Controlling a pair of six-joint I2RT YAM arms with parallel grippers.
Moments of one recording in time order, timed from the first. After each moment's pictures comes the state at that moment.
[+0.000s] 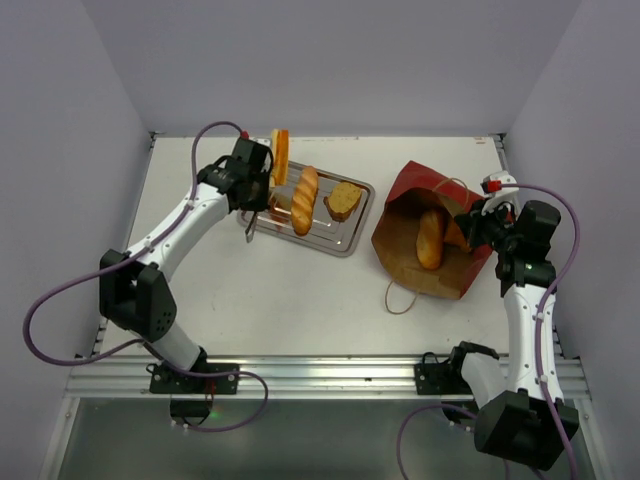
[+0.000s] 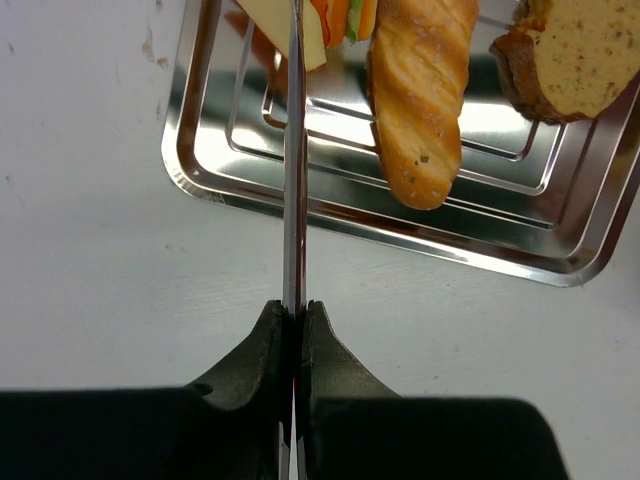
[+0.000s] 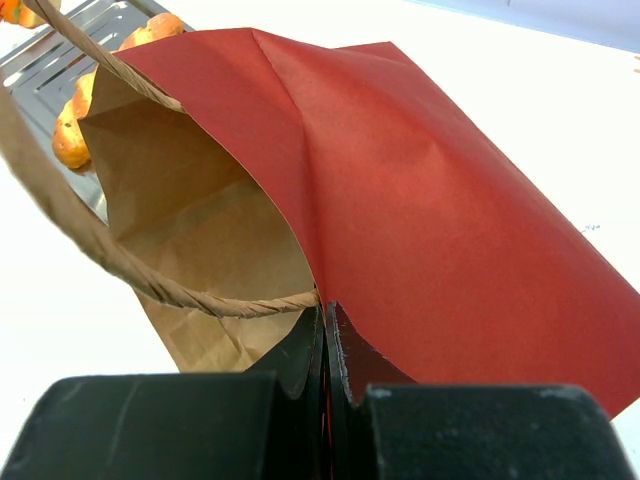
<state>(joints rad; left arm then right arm) -0.41 1.60 1.42 -0.75 -0.16 -0.29 -0.28 0.90 0.80 -0.33 -0.62 -0.21</state>
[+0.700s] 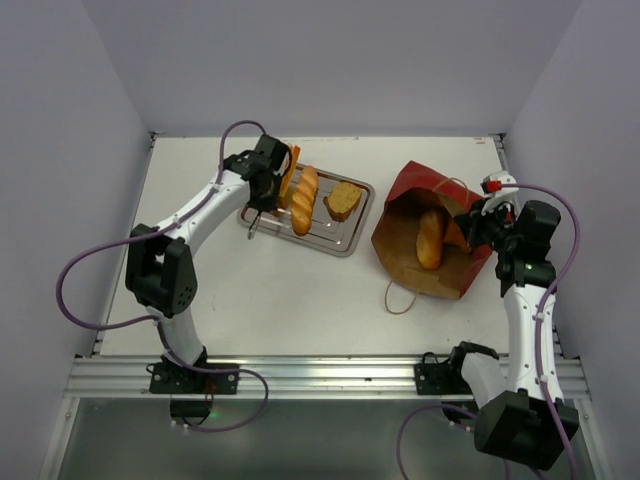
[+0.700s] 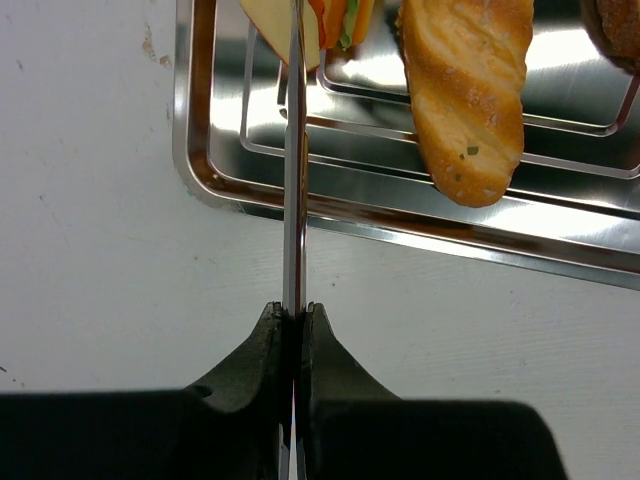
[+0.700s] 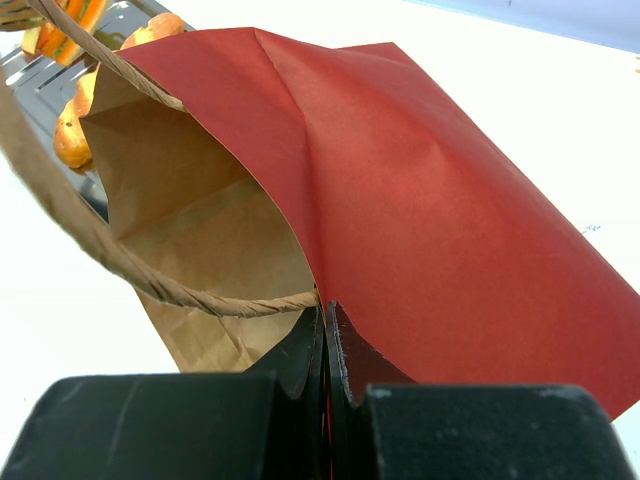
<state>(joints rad) -0.44 1.81 1.59 -0.86 -0.25 -0.17 -0.28 0.90 0.80 -0.33 -0.62 -0.21</state>
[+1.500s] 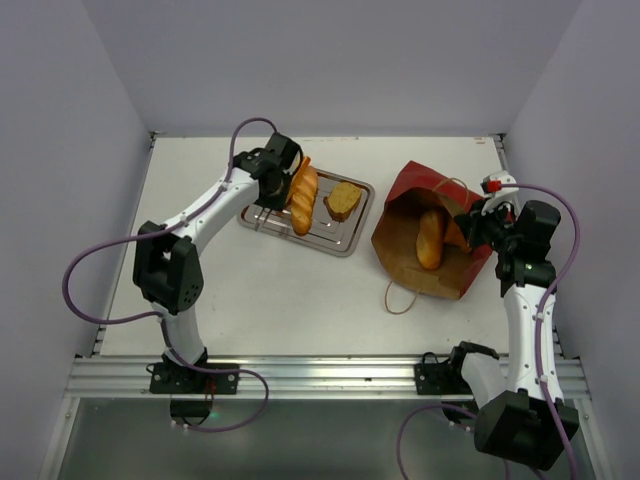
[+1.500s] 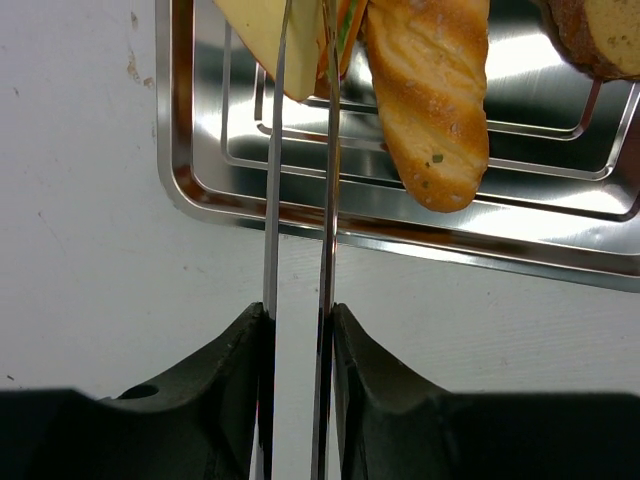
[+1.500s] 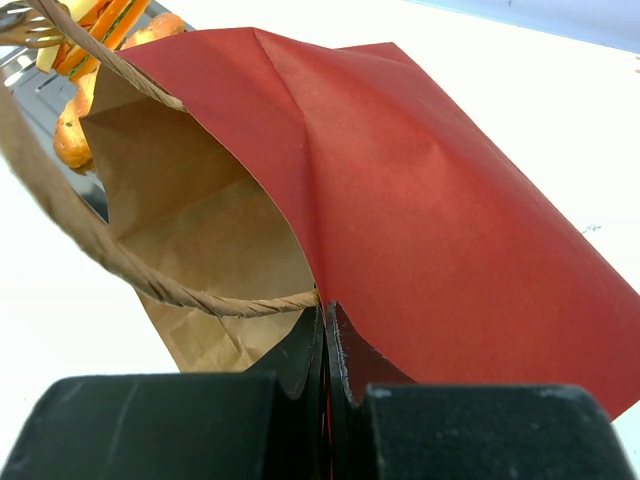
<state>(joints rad) -0.49 1.86 1.66 -0.89 -0.28 -0.17 -0.28 0.90 0.80 -0.33 -0.62 -0.21</state>
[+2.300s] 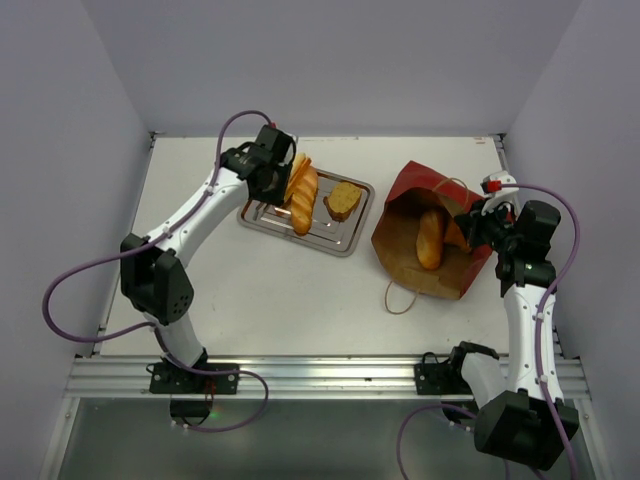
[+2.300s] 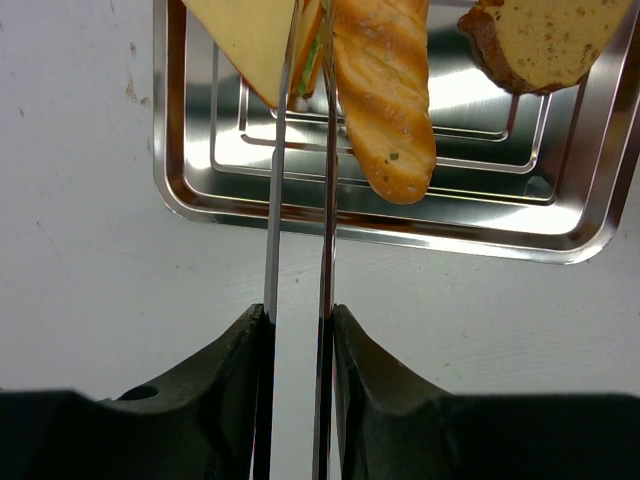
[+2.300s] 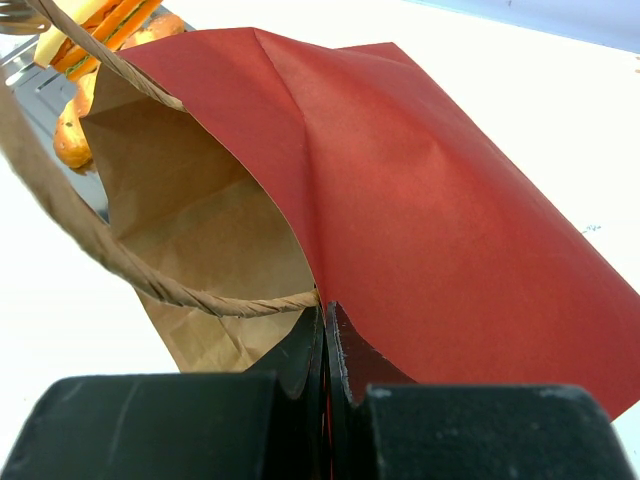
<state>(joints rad) -0.49 1.77 1.68 -0.91 -0.22 -0.17 -0.28 0.90 0.80 -0.33 -0.62 -0.21</state>
